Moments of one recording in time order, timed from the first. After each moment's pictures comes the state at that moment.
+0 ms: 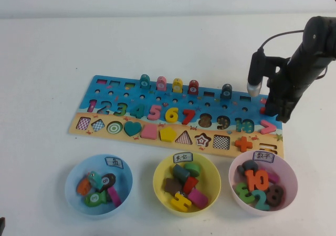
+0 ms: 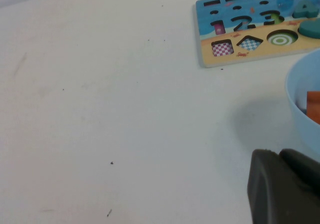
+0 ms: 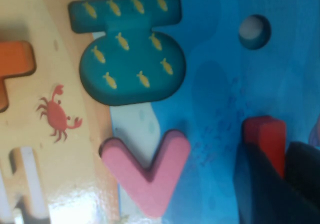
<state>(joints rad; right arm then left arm) 0.21 2.15 -1.67 0.17 0.95 -1.16 -0.09 -0.01 0.03 -0.08 0.37 0.27</state>
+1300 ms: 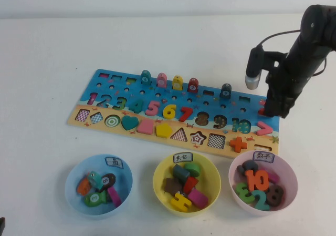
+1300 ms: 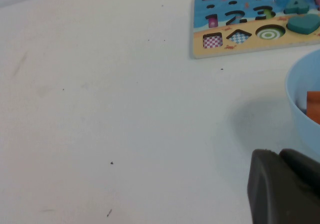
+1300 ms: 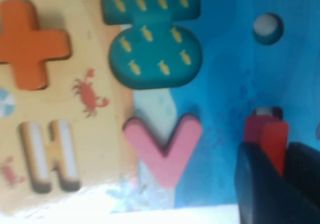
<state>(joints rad) 0.21 2.18 -1.79 0.19 1.12 -1.11 -0.09 -0.01 0.03 -0.08 0.37 0.27</state>
